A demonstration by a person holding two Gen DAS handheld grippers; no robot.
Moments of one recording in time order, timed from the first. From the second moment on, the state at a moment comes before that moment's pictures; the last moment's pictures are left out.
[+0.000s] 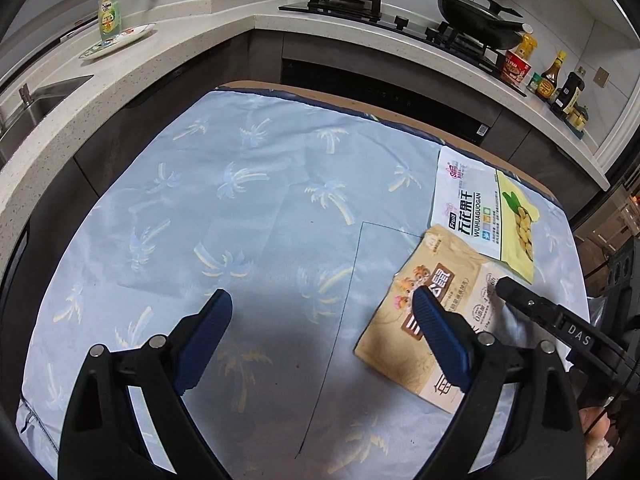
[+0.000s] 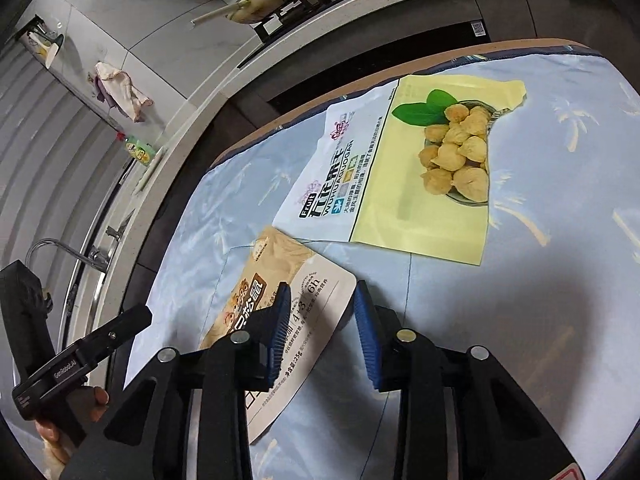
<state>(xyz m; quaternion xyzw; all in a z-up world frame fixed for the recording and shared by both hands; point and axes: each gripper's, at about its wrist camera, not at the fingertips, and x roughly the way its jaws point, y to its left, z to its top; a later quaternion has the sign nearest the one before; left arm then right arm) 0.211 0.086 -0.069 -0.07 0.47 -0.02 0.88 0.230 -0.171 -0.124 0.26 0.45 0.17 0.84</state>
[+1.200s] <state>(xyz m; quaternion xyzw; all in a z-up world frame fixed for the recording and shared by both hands) 0.259 -0.062 -0.116 -0.23 0.51 -0.17 0.81 0.054 -0.360 -0.017 0.35 0.27 0.00 0.90</state>
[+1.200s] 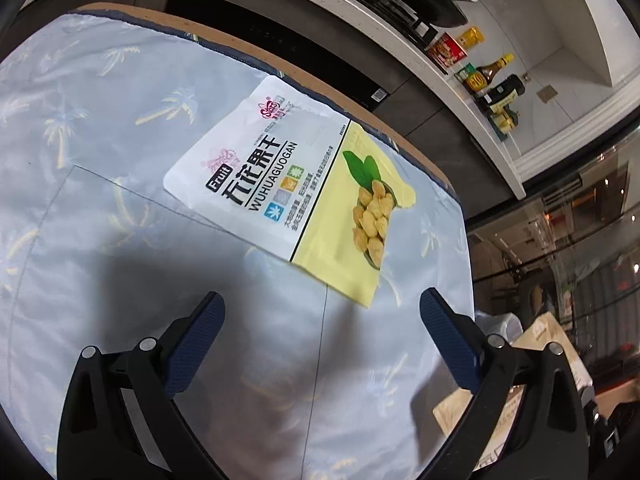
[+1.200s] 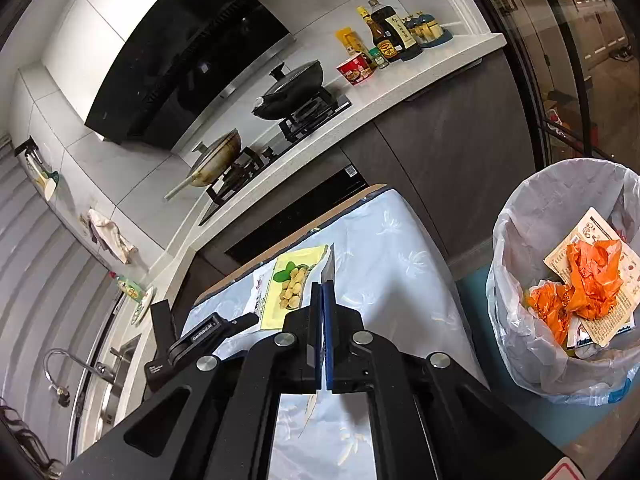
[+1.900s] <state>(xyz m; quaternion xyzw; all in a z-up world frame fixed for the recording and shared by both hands) 0.292 -0.068 -0.128 -0.26 0.45 -0.15 0.84 0.062 -0.366 -0.039 0.36 0.28 0.02 0.89</state>
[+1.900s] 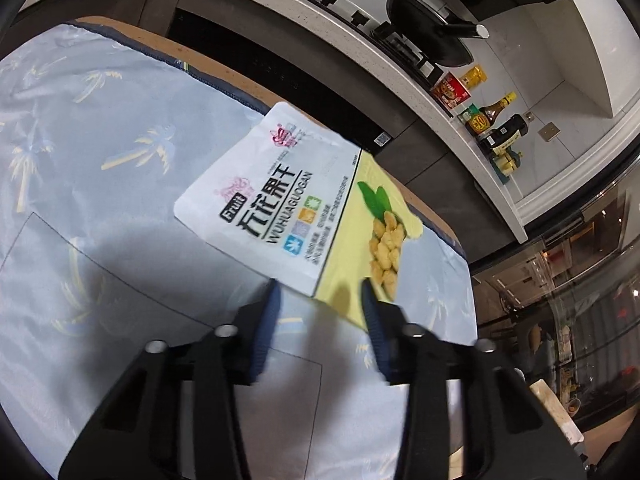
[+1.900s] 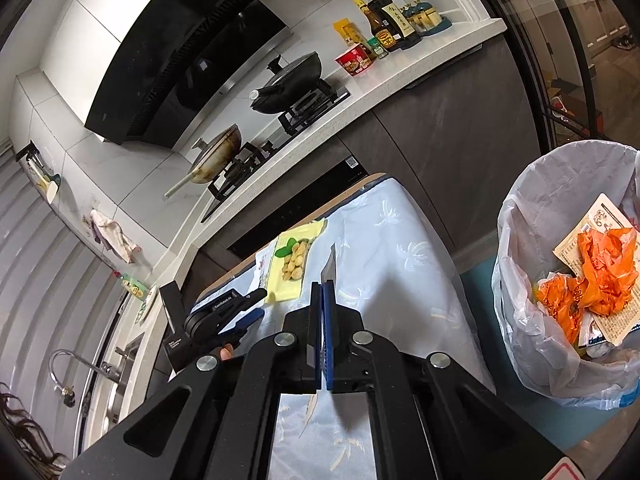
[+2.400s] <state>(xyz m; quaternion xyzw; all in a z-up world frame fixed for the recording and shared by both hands) 0.285 -0.070 -0.111 -0.21 0.45 -0.17 0.85 0.035 -0.416 -0.025 0.36 0.23 -0.06 0.90</state>
